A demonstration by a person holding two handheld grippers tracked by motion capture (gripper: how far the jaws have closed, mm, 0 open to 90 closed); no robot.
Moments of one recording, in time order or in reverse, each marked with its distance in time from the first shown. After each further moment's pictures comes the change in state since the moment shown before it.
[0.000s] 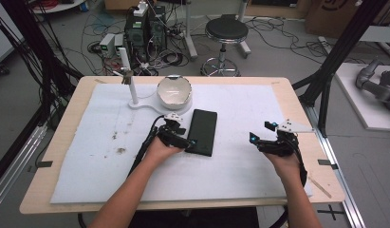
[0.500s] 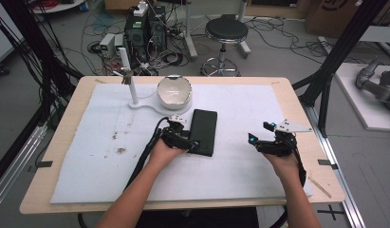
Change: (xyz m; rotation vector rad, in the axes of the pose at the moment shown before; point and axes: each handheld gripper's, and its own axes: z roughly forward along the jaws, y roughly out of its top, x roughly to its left) left arm -0.011 0.001 0.004 0.000 0.017 -0.011; right arm 0.001 0.000 0.004 0.020 -0.005 -0.018
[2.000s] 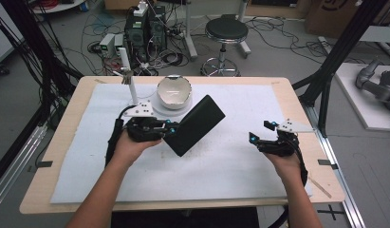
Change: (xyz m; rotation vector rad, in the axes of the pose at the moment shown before) left arm -0.020 0.021 -0.139 -0.242 -0.132 0.270; right arm 0.002 0.005 -0.008 -0.040 0.030 0.008
